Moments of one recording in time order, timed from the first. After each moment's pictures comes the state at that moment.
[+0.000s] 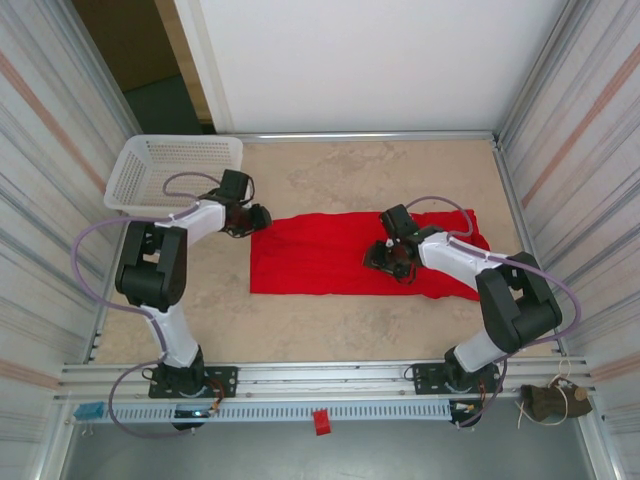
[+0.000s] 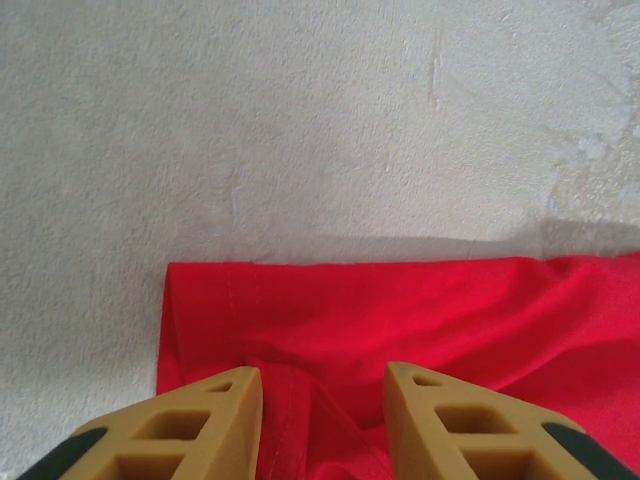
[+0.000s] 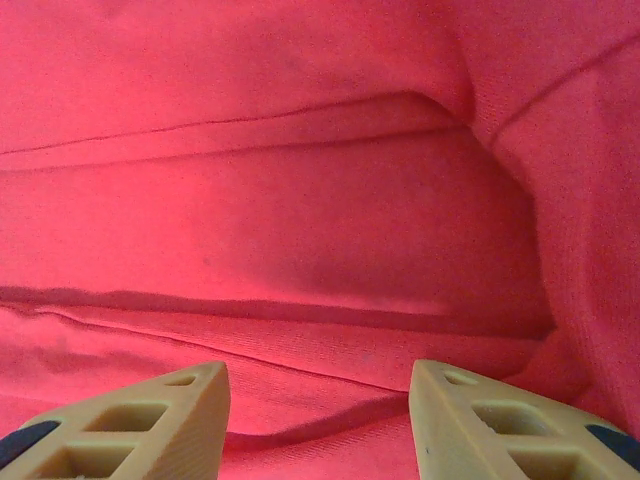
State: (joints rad) left arm -0.24 1.84 1.16 -0.38 0.18 -0.52; right arm 0.47 1.54 0.84 -0.48 -0.14 0.76
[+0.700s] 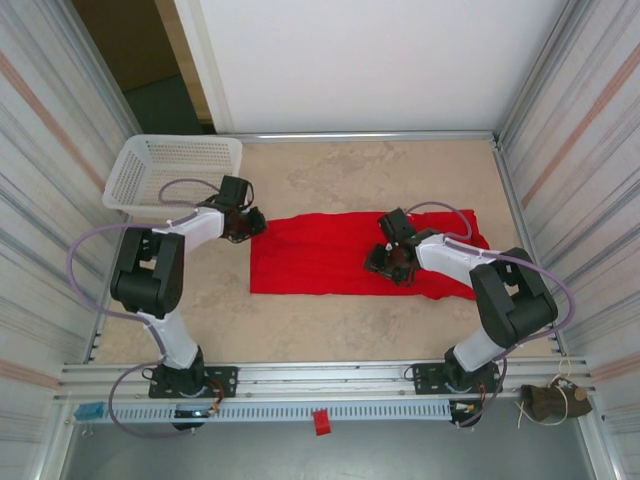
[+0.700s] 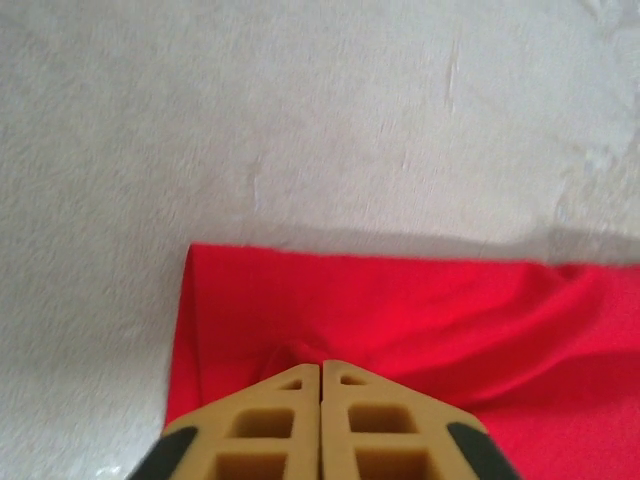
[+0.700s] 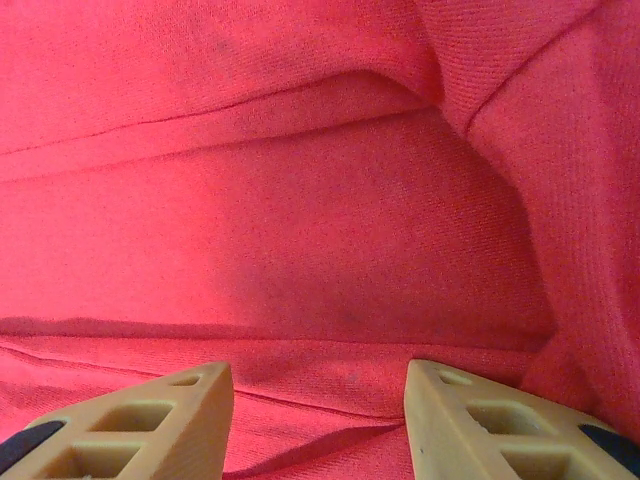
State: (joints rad) left arm -0.25 1.81 1.11 -0.32 0.15 -0.57; right arm 0.48 1.57 0.81 -0.43 -0.13 0.81
